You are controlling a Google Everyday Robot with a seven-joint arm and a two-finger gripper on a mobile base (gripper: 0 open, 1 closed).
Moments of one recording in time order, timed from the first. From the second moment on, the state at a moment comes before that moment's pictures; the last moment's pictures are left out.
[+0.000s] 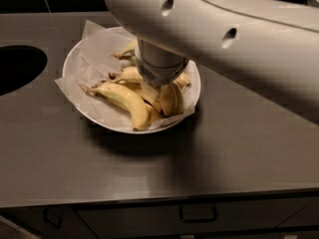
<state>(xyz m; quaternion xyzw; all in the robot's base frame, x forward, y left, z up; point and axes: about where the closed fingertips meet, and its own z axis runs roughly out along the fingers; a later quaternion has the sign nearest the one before) 0.511 -0.019 0.920 -0.41 0.88 -0.10 0.22</state>
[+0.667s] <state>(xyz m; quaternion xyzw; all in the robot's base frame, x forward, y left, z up) 0.513 -0.016 0.924 -0.43 0.87 -0.07 0.24</state>
